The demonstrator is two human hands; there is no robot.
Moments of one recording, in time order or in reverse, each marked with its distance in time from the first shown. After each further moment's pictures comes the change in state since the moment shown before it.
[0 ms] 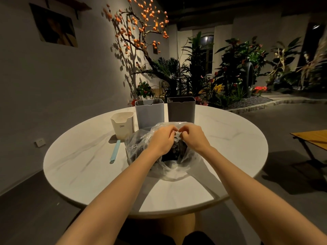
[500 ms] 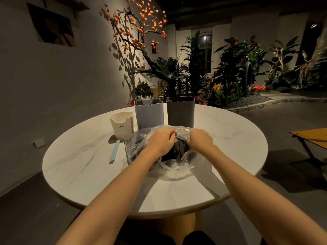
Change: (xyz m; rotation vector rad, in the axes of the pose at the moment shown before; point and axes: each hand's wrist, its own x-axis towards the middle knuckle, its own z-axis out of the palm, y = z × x) left_hand -0.001 -0.004 0.001 0.113 -0.042 0.012; right_hand -0.003 0.007 -0.007 -0.532 -0.170 0.172
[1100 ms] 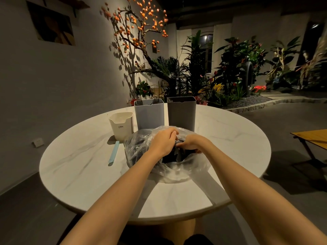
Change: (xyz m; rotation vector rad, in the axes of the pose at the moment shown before) left_hand 0.008 -0.004 0.013 -0.202 0.025 -0.099; right_hand 0.012 -0.018 -0.012 0.114 -0.473 0.022
